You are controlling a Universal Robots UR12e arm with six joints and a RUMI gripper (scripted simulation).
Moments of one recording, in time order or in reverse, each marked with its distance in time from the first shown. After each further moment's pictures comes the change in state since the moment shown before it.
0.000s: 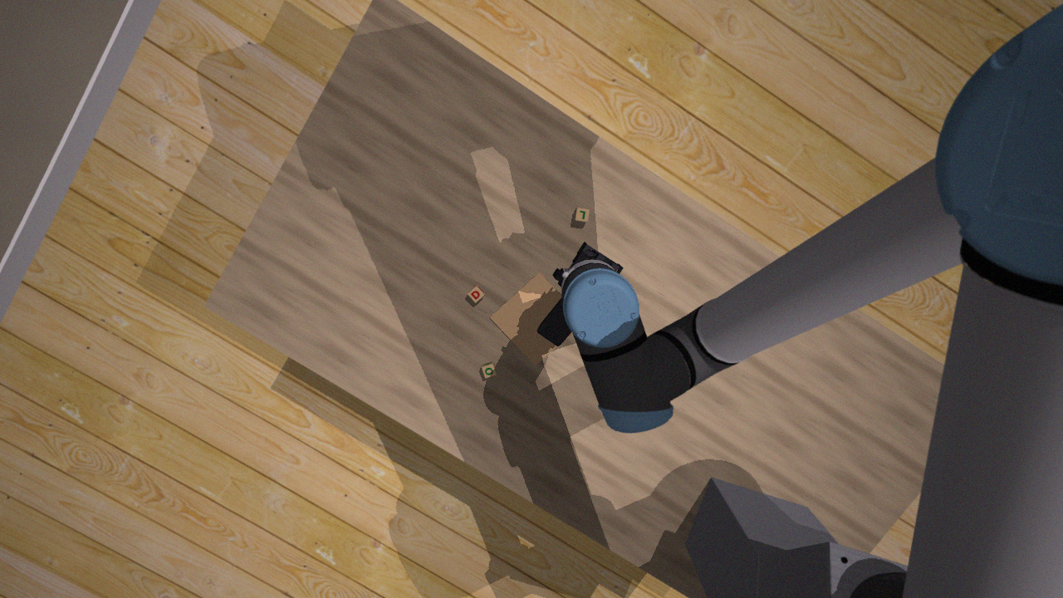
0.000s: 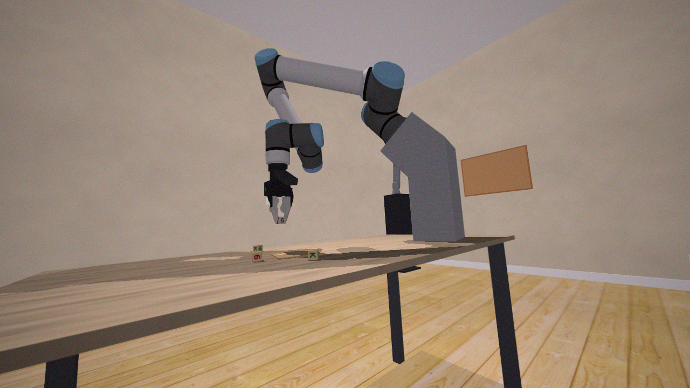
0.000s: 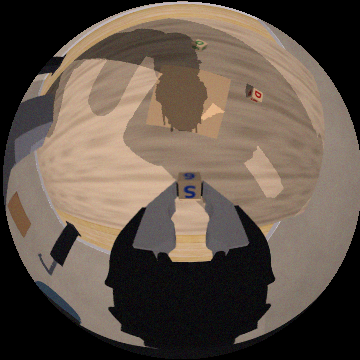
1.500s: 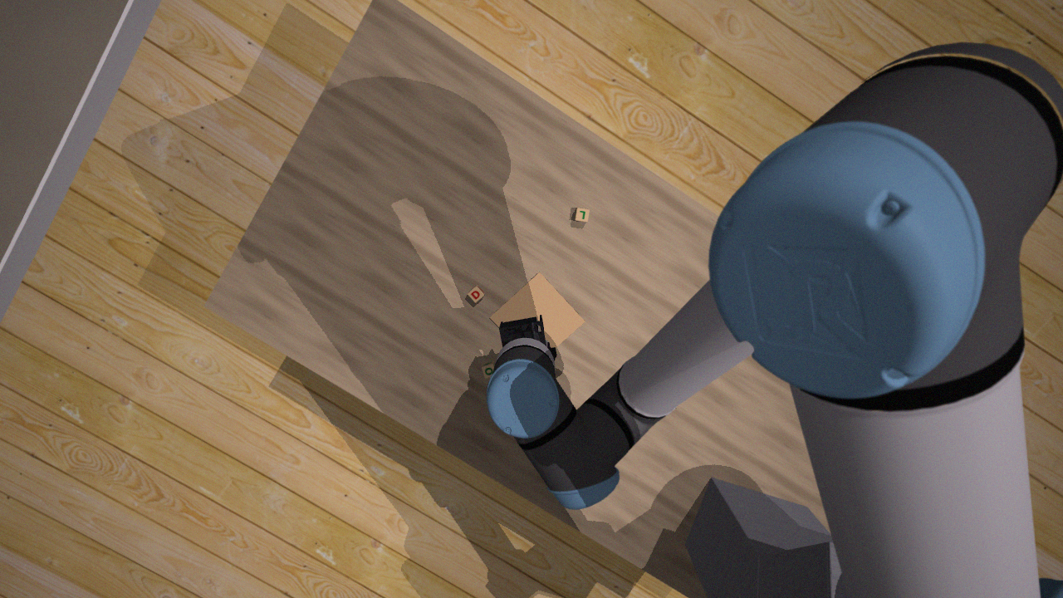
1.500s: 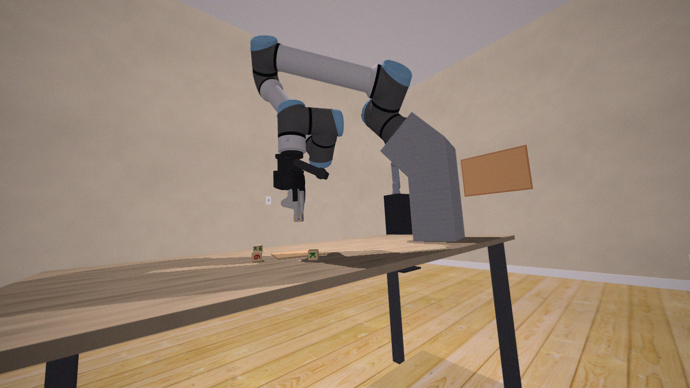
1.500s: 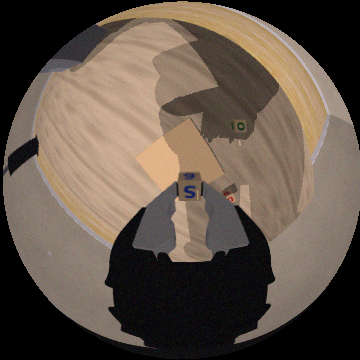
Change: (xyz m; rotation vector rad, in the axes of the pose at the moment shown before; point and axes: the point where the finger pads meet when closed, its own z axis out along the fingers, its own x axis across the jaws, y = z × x) arm 0.008 -0.148 -0.003 0.001 0.000 -0.748
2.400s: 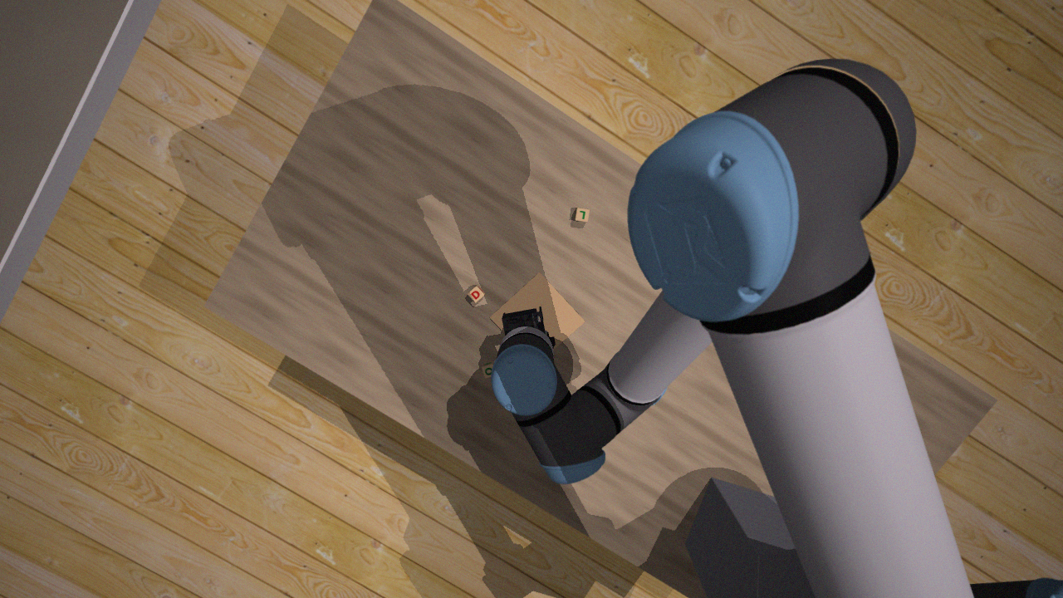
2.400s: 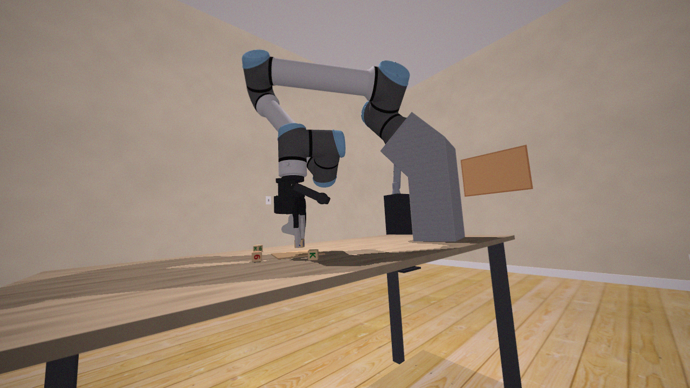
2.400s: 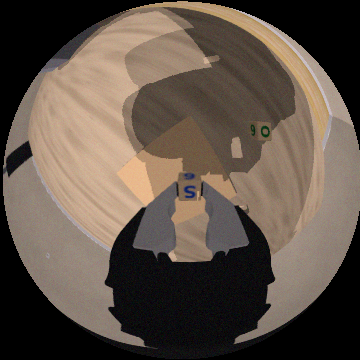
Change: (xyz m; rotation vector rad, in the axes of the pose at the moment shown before) arm 0.001 -0.001 0.080 0.000 0.000 -0.004
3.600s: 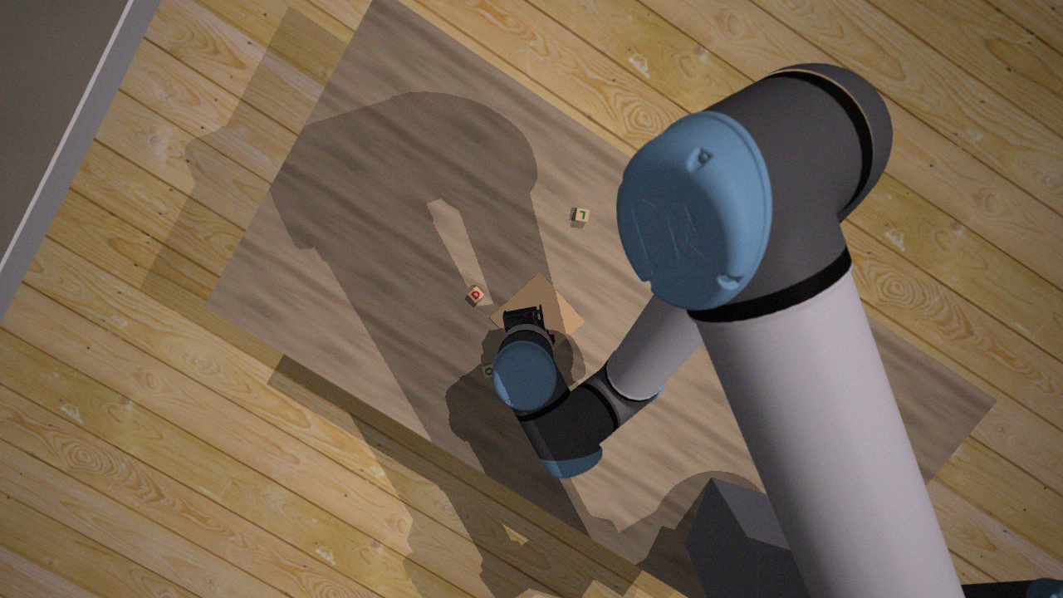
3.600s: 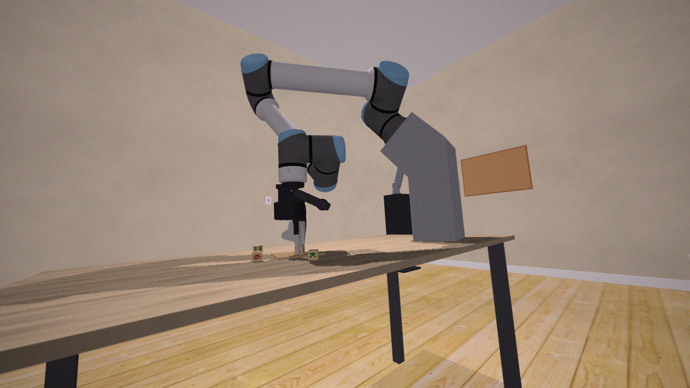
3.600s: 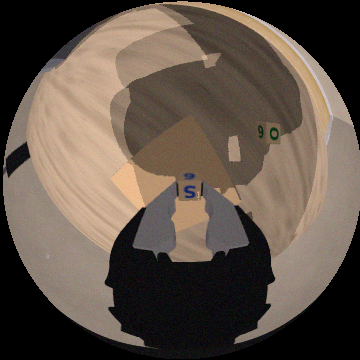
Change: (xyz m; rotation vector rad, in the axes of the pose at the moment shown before) arm 0.000 0.000 0.020 0.000 0.000 0.000
